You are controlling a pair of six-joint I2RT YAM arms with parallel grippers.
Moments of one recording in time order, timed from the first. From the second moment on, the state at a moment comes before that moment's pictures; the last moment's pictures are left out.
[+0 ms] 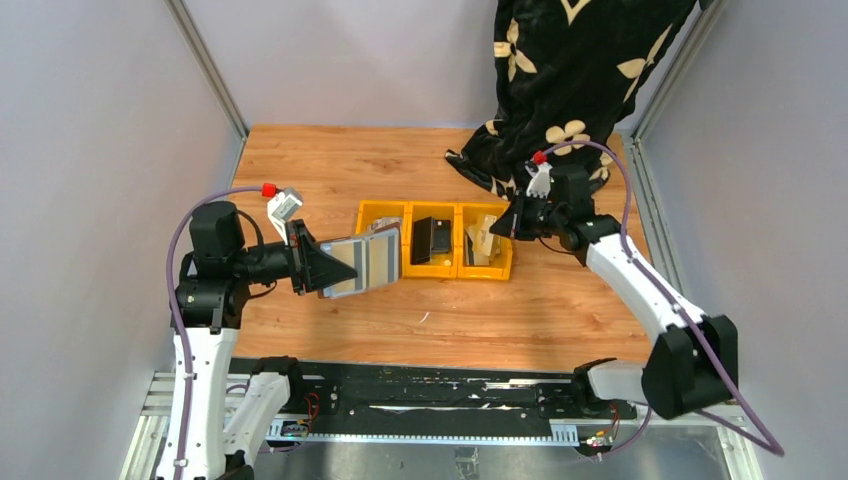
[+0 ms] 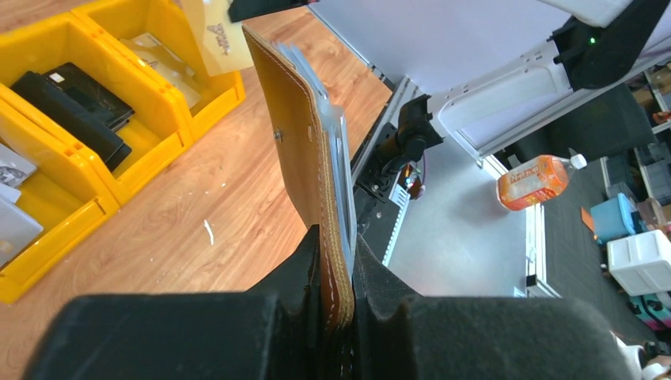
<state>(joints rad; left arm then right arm) 0.02 0.74 1.03 -0.77 1.23 -0.14 0.29 1.22 0.95 -0.30 -0.51 0.42</state>
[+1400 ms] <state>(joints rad) 0.02 0.71 1.13 -0.77 1.35 -0.13 0.73 1.16 0.89 0.52 -0.87 0.70</state>
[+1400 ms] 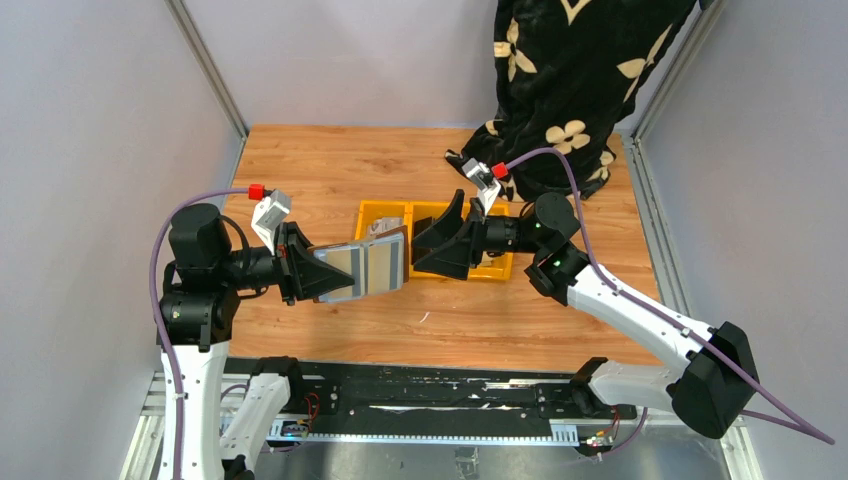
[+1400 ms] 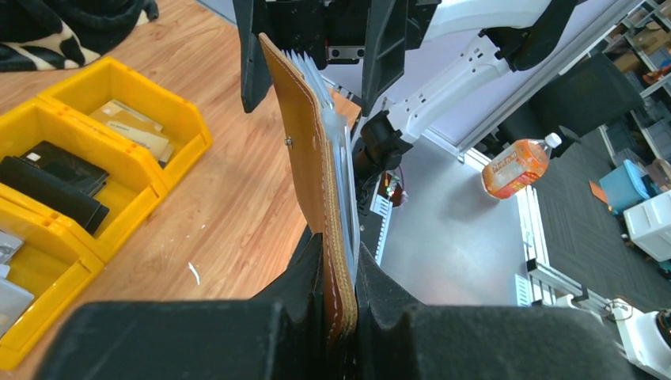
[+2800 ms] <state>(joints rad) 0.02 0.70 1.16 -0.77 1.36 -0.14 0.90 1.12 0.91 0.48 -0.83 0.64</state>
